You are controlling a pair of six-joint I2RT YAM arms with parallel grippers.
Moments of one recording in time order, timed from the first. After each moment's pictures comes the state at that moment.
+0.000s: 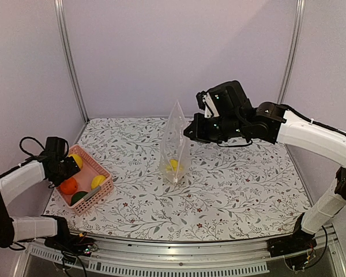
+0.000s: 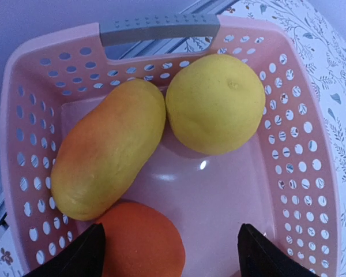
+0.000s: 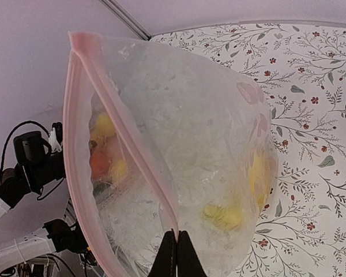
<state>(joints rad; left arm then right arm) 0.03 1.06 0.55 -0.46 -0.29 -0.64 0.97 1.56 1.51 -0.52 0.07 0.75</state>
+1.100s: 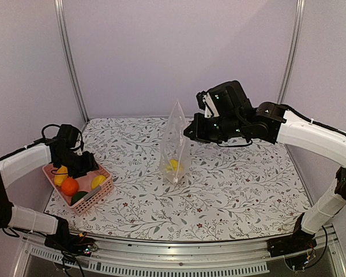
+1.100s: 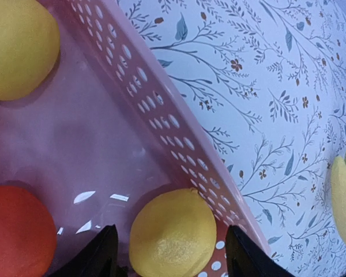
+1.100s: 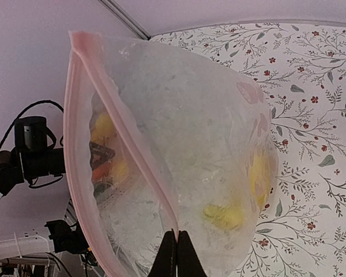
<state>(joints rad) -0.13 1.22 0.77 -0.62 0.08 -0.51 0.97 1.56 1.51 -0.52 0.07 0.75</state>
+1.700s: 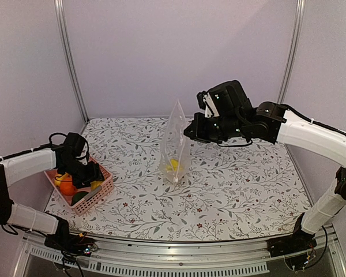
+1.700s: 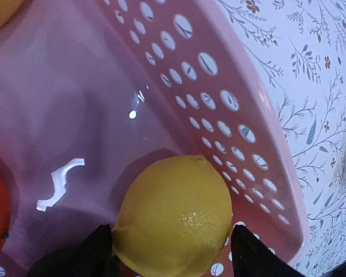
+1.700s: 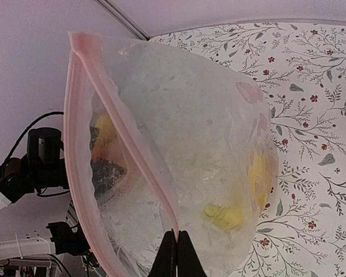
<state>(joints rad) -0.19 1.24 0.69 -0.64 0.12 -0.55 0.97 1.56 1.51 -0.52 0.08 0.77</state>
